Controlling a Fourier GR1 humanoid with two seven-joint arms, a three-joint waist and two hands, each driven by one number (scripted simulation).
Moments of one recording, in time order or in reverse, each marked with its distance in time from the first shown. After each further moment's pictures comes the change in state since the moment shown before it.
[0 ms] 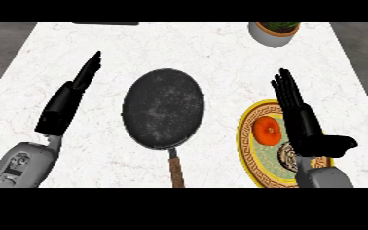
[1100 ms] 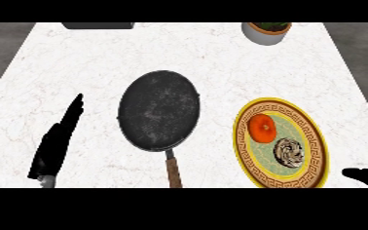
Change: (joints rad) left arm 0.295 -0.057 0.045 -0.038 -0.018 0.127 0.138; right arm 0.333 -0.499 -0.234 -0.113 0.124 0.016 0.457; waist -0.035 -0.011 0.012
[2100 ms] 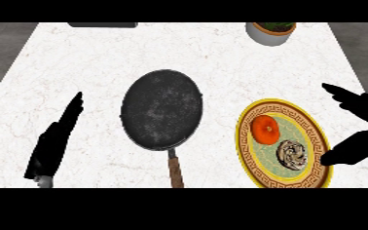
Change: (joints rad) left arm 0.013 -0.023 0.037 -0.063 -0.041 -0.053 0.047; right arm -0.401 -0.060 0.193 -0.079 -0.079 0.417 0.586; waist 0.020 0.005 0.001
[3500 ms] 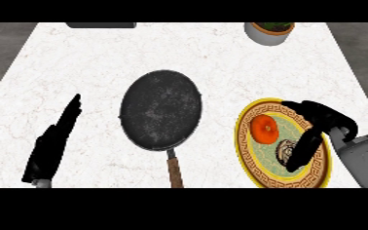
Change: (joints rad) left arm 0.030 -0.055 0.058 -0.026 -0.056 -0.051 0.010; right arm -0.160 0.139 0.256 0.169 0.091 0.119 0.185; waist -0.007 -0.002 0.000
